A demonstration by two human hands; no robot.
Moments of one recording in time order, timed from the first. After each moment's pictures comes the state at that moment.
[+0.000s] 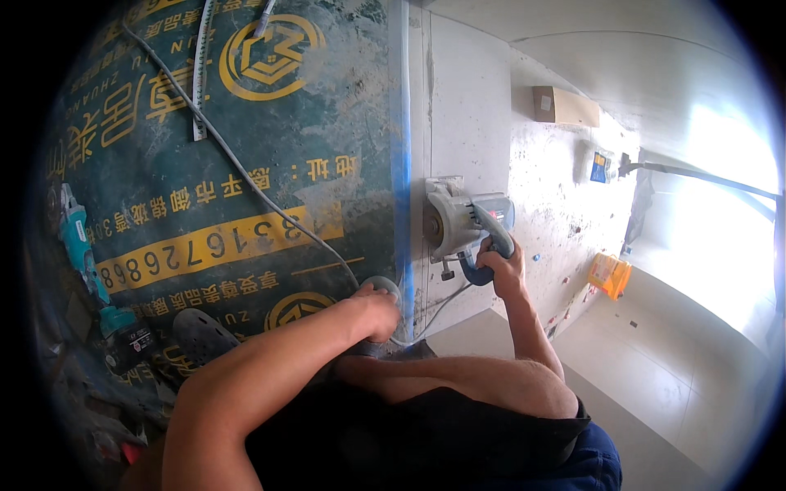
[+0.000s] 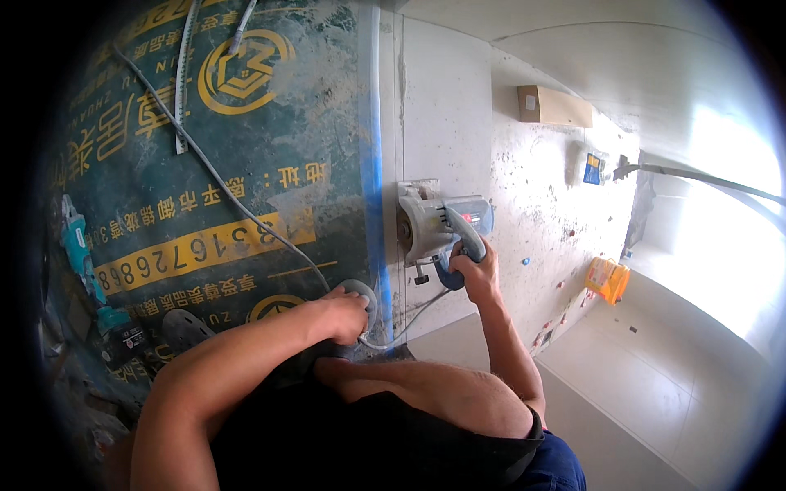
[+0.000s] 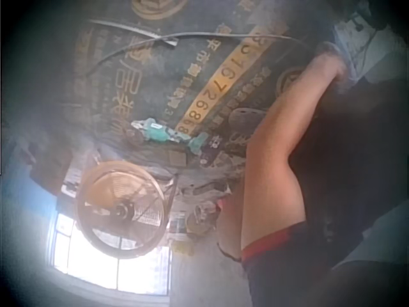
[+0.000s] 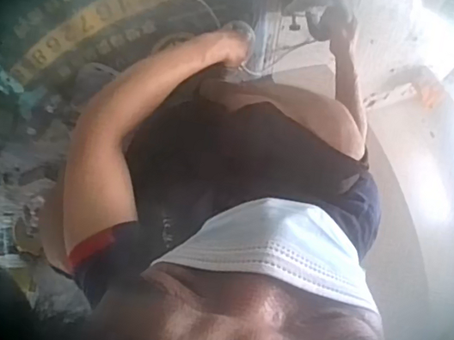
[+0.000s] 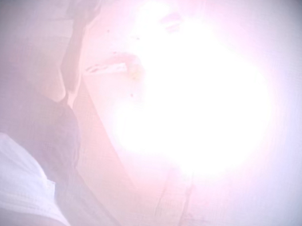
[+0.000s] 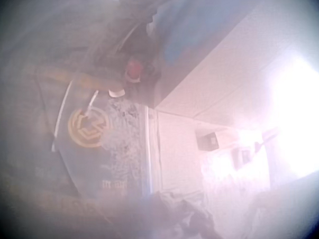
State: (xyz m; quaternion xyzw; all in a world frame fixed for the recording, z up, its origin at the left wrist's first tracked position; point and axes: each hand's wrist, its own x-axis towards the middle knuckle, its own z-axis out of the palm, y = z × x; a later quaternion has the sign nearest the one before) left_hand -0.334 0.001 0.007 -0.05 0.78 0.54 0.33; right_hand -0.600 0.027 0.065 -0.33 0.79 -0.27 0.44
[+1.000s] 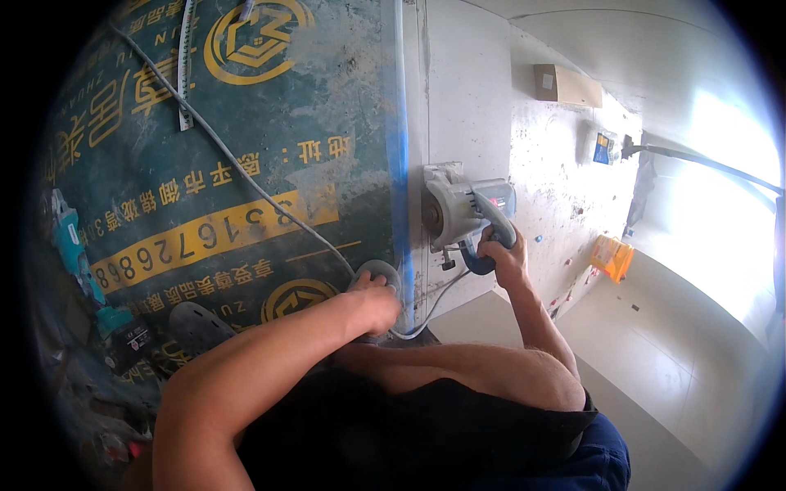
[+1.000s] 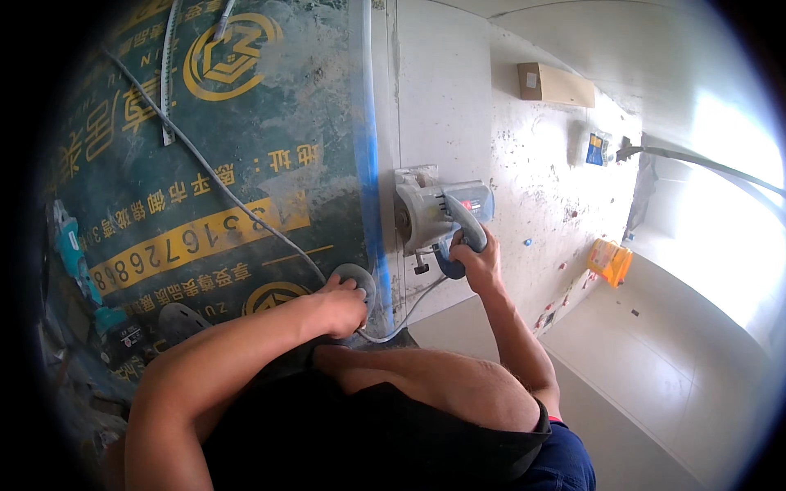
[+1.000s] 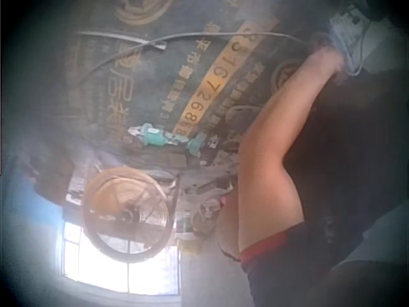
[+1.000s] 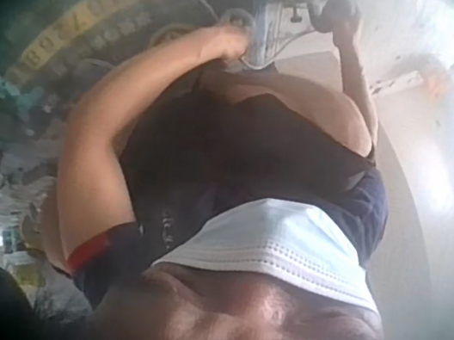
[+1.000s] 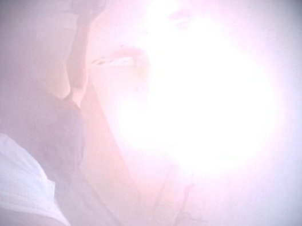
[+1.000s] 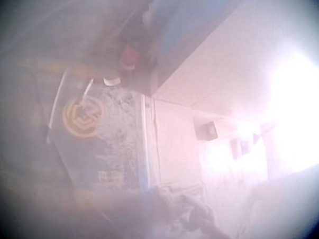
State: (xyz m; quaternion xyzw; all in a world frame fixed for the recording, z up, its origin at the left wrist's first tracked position) left_hand -0.328 0.020 0.003 -0.06 0.80 0.52 0.29; right_hand -0.606 0.040 0.067 -0.34 0.80 -0.23 0.44
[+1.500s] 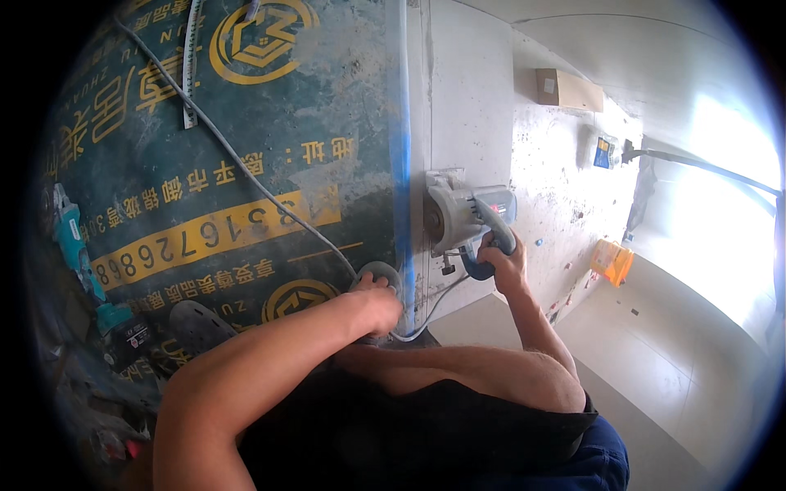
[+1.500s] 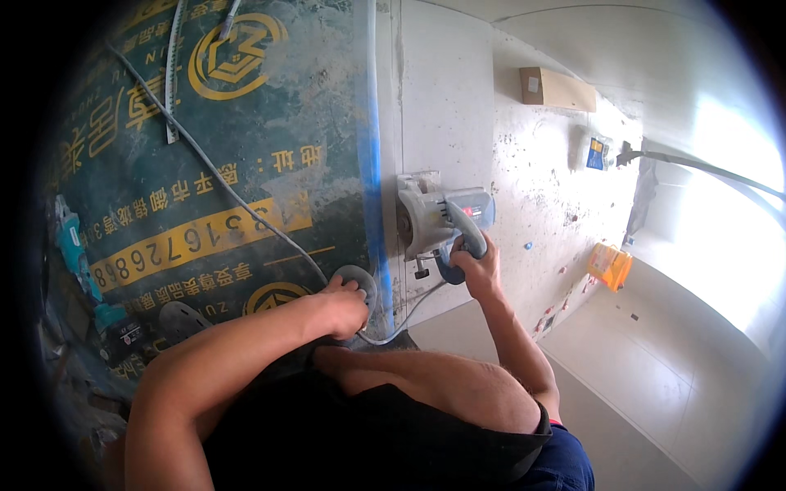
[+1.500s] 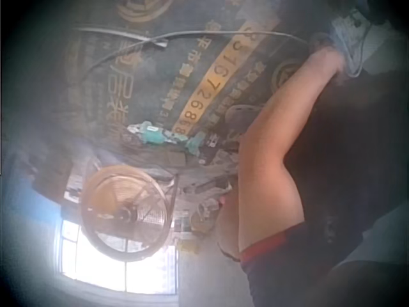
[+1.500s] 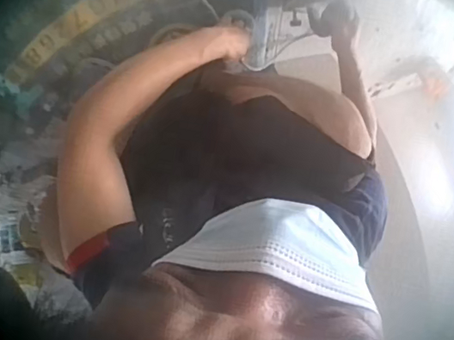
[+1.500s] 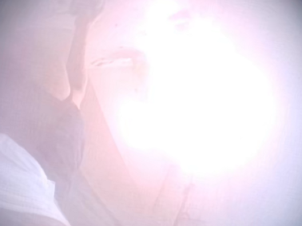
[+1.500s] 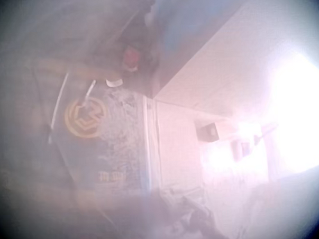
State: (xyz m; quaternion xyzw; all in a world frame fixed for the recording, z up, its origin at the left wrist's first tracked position) left_hand -0.329 0.018 0.005 -0.05 0.80 0.52 0.29; right_hand -0.602 0.047 0.067 -0.33 0.81 -0.23 0.43
